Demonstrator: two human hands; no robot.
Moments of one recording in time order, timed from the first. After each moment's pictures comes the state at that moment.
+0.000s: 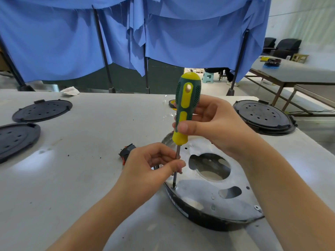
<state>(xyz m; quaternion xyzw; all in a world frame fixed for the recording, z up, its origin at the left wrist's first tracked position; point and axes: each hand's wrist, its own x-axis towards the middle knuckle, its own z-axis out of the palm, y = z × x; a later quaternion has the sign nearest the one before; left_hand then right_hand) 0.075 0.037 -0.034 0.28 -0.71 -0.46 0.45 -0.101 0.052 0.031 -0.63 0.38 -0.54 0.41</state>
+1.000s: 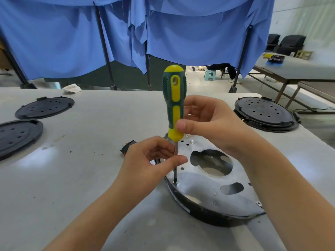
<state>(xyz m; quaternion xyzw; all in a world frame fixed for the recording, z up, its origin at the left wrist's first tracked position) 0.077 0.037 -0.034 0.30 -0.71 -0.42 0.48 -0.095 0.053 0.026 -0.64 0.37 -0.52 0.43</state>
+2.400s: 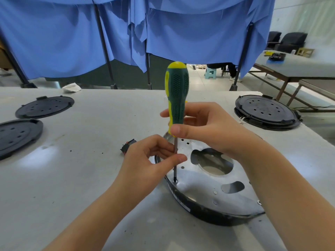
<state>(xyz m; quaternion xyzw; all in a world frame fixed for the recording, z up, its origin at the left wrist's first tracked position) 0.078 0.037 -0.035 0.31 -0.73 -0.38 0.48 -0.092 0.055 0.025 -0.67 0.43 -0.46 0.39</state>
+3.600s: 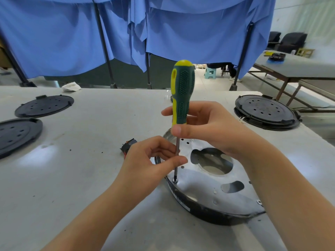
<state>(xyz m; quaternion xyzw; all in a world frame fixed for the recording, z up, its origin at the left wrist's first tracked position) 0.078 0.038 -0.036 0.31 -0.73 -0.39 0.46 -0.091 0.058 0.029 -0.66 0.42 -0.46 0.41</state>
